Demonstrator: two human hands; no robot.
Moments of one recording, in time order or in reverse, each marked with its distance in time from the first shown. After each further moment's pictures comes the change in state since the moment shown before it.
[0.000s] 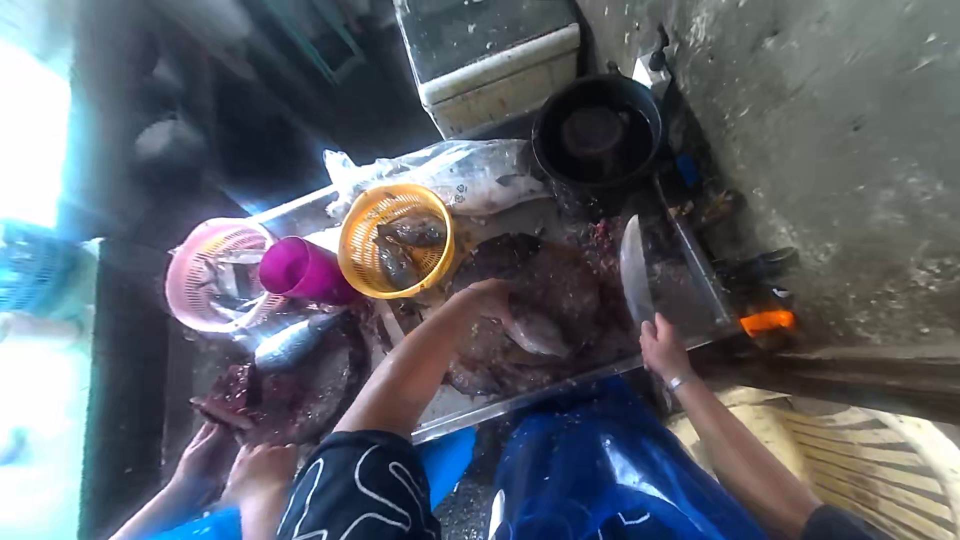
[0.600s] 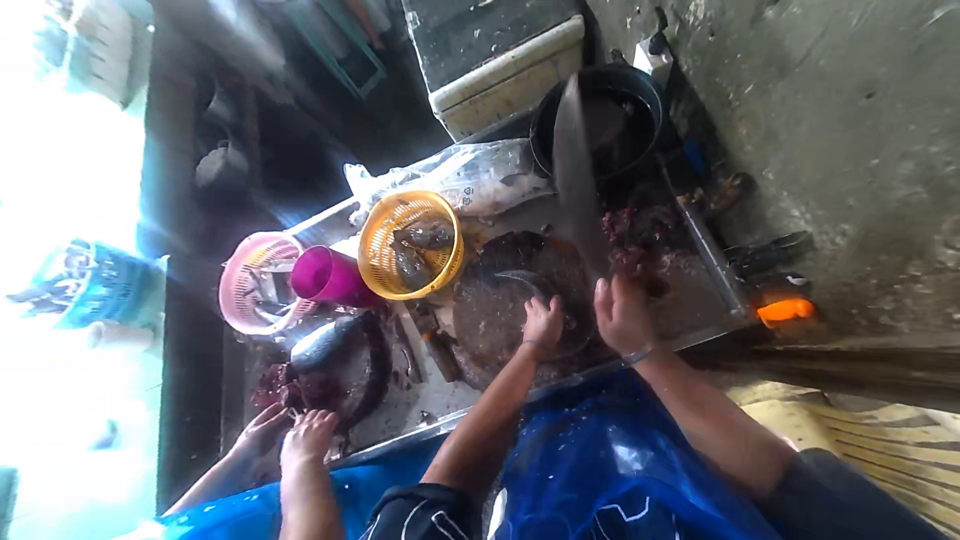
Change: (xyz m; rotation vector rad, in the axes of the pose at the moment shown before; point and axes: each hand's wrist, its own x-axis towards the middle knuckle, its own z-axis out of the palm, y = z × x) left_hand 0.010 0.109 0.102 -0.796 0.511 -0.260; right_hand -0.030 -0.103 0.011 -0.160 0.210 -0.607
